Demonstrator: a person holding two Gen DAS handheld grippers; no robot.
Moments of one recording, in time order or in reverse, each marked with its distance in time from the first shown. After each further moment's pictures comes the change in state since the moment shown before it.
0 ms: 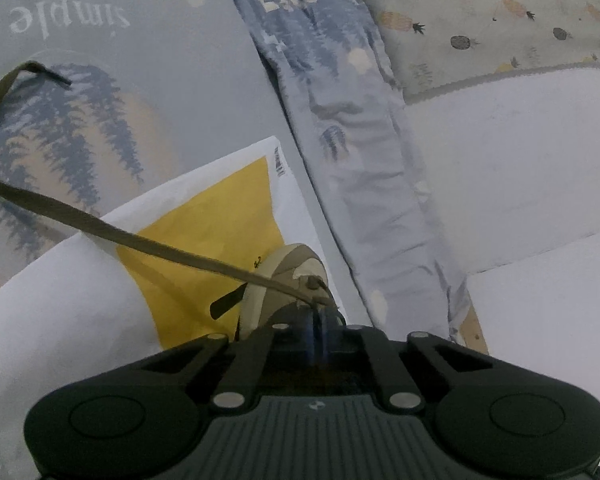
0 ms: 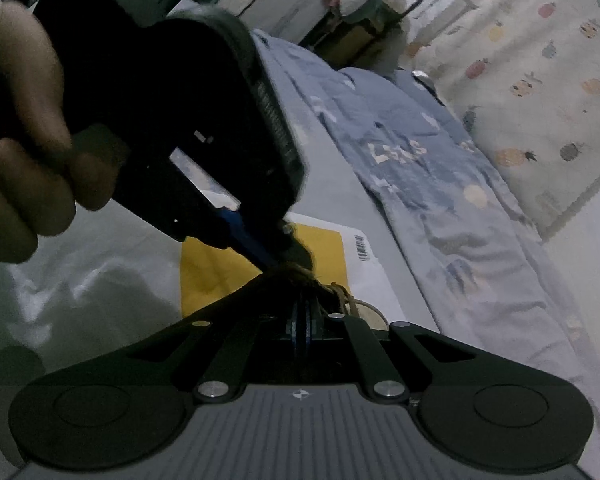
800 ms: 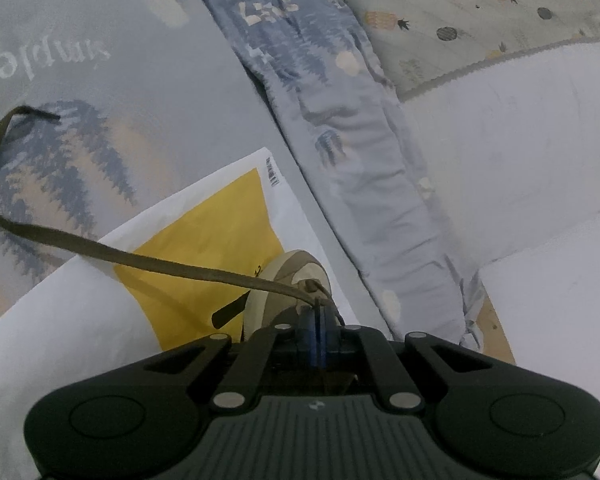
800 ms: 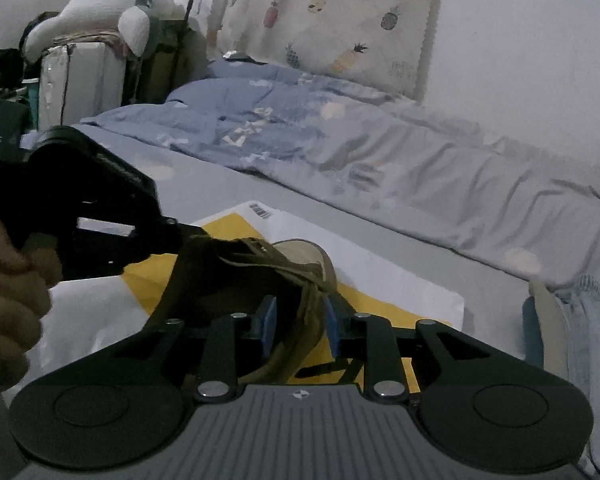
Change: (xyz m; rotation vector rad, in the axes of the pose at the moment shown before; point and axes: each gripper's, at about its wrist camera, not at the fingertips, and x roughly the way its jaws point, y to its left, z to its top) left arm -0.003 -0.015 -0.004 0.088 -0.020 0.042; right arm -0.056 -0.032 -0.044 0.683 0.024 -0.180
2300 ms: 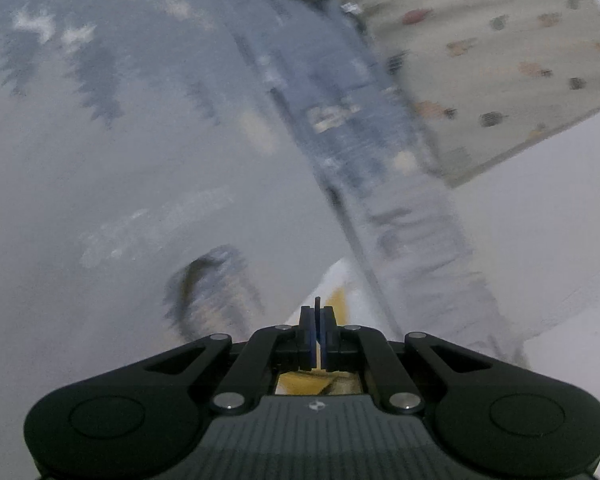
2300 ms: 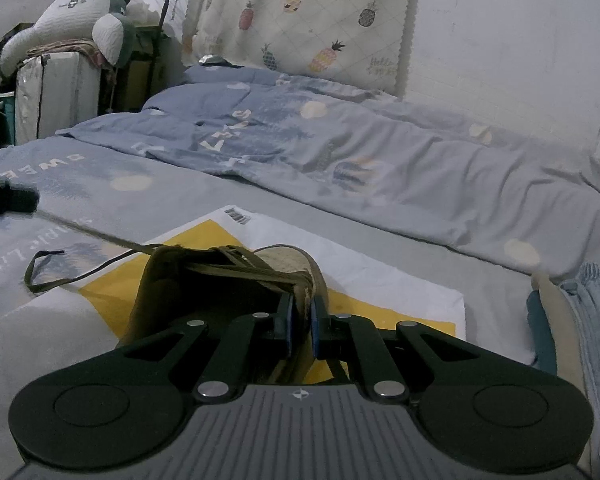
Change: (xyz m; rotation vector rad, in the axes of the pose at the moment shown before) left arm -0.098 0.029 0.029 -0.090 -0.209 0.203; right arm 0.032 -0.002 0.000 0.052 -0.015 -0.041
